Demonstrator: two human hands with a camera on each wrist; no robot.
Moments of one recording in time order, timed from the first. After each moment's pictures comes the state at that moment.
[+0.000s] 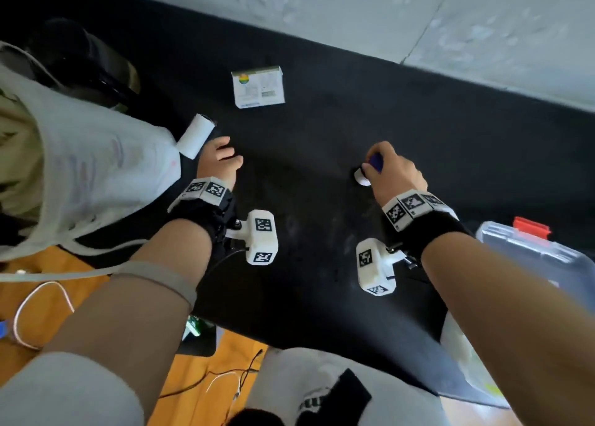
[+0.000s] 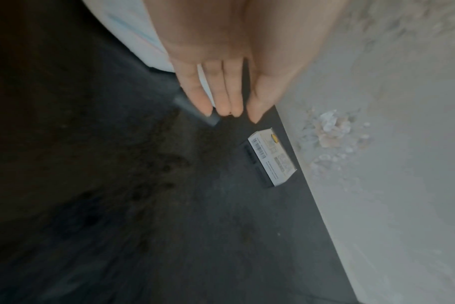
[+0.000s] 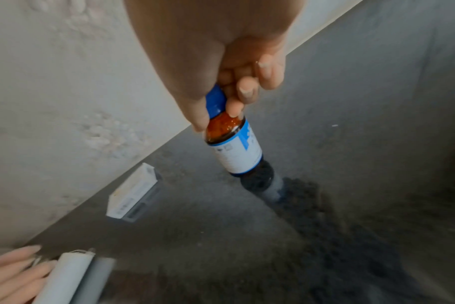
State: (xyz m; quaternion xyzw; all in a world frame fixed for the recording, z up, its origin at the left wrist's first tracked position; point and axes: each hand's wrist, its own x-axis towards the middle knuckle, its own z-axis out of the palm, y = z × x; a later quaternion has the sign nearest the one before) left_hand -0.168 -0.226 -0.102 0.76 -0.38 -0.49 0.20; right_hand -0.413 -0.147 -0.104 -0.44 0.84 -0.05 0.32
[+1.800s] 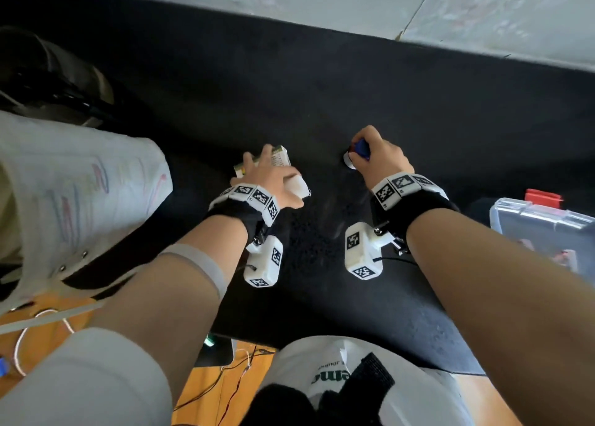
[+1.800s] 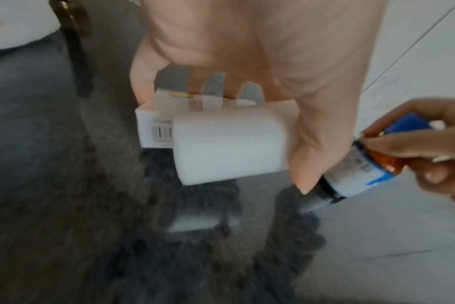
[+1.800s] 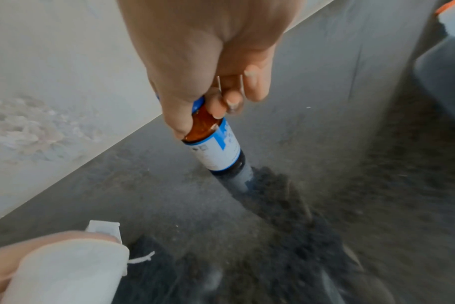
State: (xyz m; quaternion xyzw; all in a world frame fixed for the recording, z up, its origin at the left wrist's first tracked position) left_hand -0.209 -0.222 -0.139 0.53 -0.72 -0.33 -0.30; right_hand -0.390 -0.160 -0.122 -0.42 0.83 -0.09 0.35
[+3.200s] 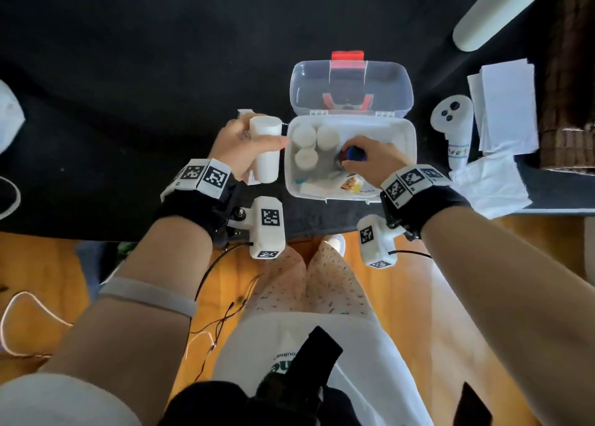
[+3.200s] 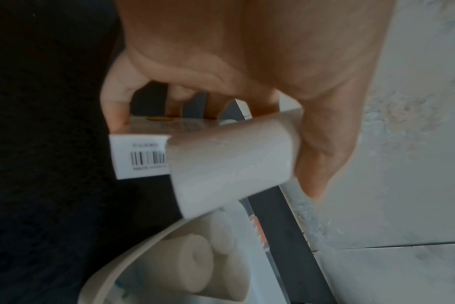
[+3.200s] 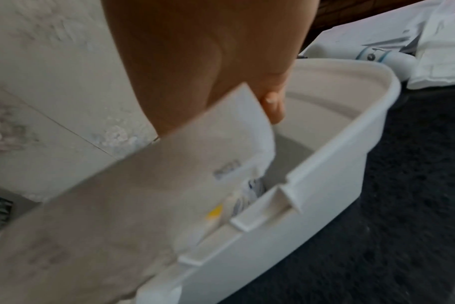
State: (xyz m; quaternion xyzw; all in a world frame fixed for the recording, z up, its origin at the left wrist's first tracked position) left_hand -0.408 0.093 -0.031 0.61 -0.51 -0.60 0.02; right_hand -0.589 0.205 -0.102 -0.40 0.80 -0.11 0.43
